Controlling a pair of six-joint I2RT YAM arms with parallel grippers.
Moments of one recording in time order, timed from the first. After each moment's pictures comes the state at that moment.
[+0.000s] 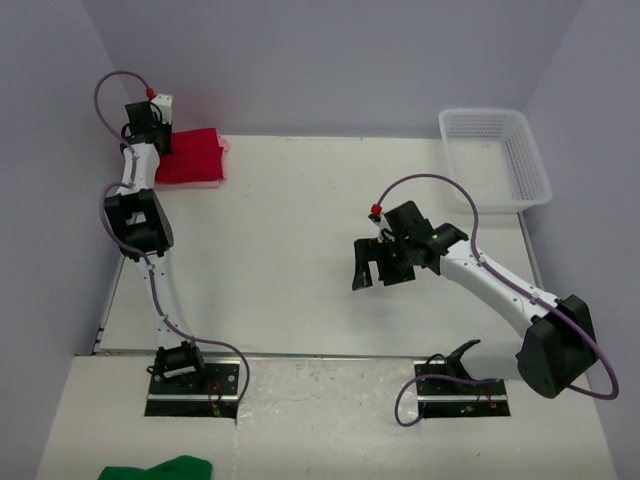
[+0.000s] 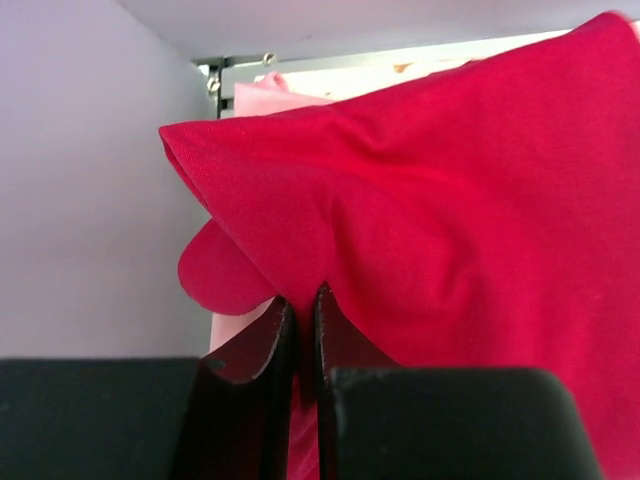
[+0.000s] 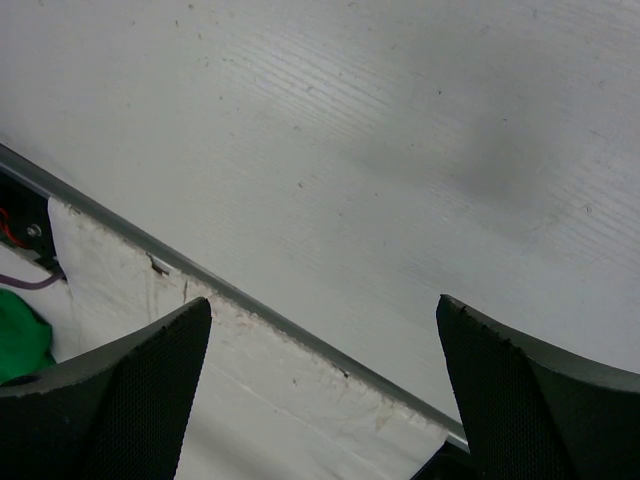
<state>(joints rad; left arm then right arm) 0.26 2.49 2.28 -0.40 0.06 0.32 0.57 1.30 0.96 -0.75 -0.29 0.41</state>
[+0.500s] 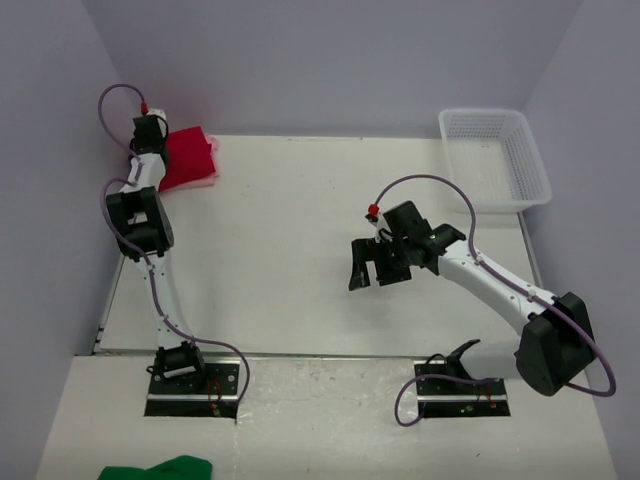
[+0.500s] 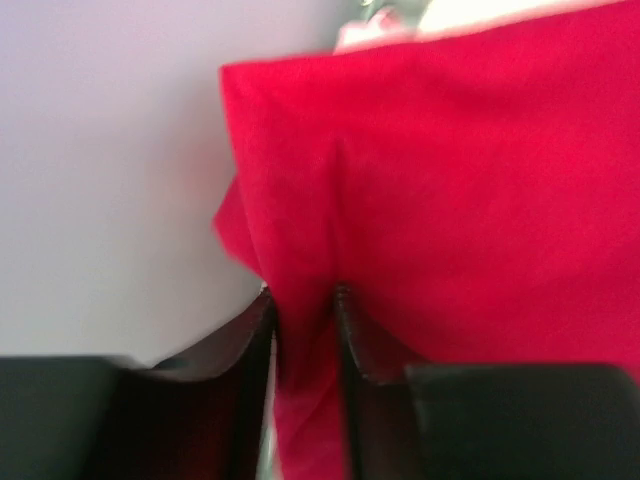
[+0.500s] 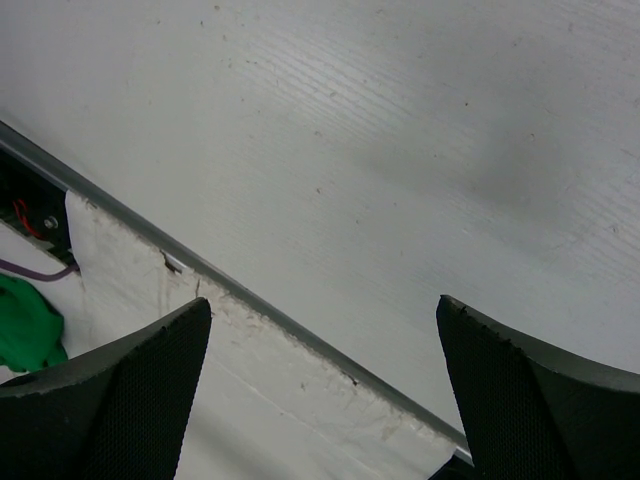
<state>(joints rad) 0.26 2.50 2.16 -0.25 -0.29 0.31 0.57 1.31 0.95 -0.71 -0.33 0.40</state>
